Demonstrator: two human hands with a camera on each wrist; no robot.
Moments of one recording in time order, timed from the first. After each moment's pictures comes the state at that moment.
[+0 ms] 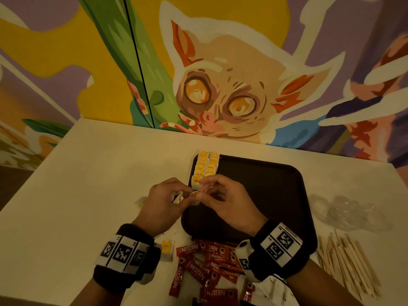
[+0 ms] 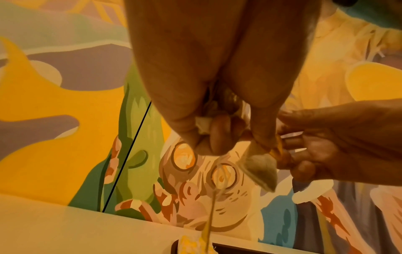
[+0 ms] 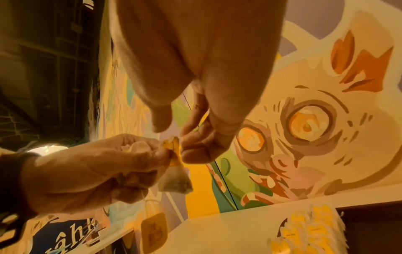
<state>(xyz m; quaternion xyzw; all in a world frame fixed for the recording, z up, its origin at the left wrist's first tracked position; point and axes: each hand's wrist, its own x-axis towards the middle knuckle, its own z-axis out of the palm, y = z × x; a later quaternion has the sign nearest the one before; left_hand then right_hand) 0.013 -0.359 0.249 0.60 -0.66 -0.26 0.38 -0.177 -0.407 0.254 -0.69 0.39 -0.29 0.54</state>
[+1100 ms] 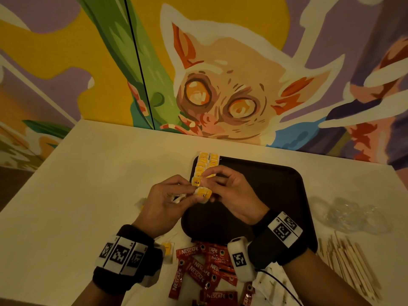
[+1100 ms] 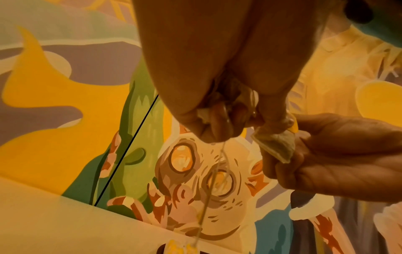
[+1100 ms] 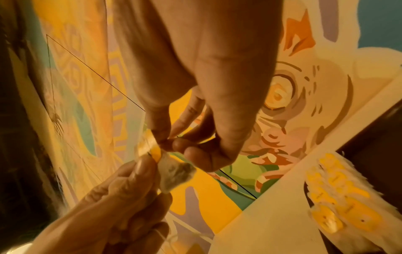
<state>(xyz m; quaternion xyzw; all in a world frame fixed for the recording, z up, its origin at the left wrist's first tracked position) 0.005 -0.357 0.266 0.52 -0.63 -0.33 0.47 -0.169 -0.425 0.271 -0.51 0.34 -0.34 0.72</state>
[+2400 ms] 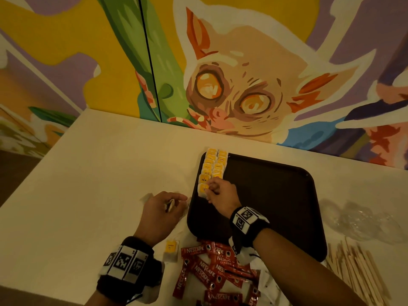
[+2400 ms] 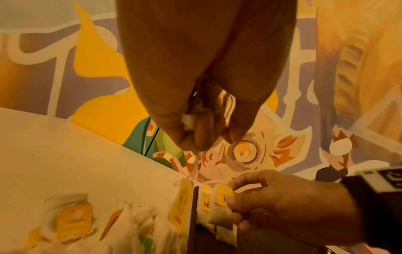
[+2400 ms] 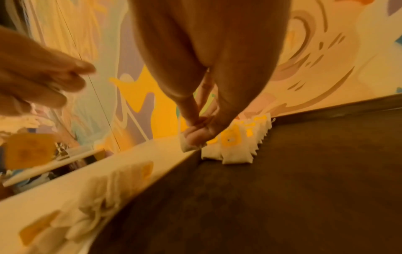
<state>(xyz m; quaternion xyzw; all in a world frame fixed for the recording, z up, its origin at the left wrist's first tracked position) 0.031 -0.347 0.200 0.71 -0.51 -0.30 0.38 -0.139 -0.465 0.143 -0.65 0.55 -0.21 0.48</state>
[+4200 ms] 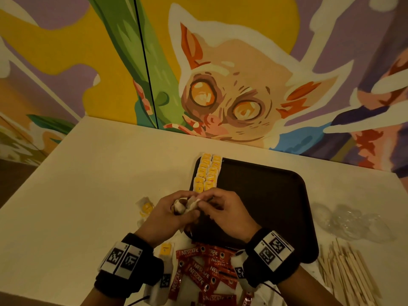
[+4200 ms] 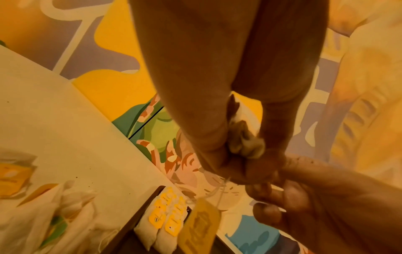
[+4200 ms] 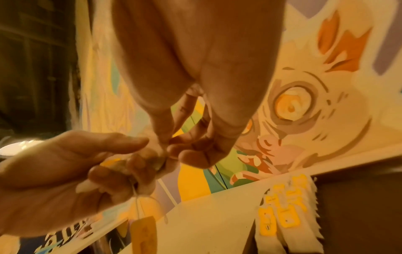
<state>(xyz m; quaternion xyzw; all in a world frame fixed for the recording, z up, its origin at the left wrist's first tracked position) 0.003 -0.344 0.244 0.56 -0.46 -0.53 0.44 -0.169 -0.409 0.225 -0.69 0.40 -0.26 0.54</state>
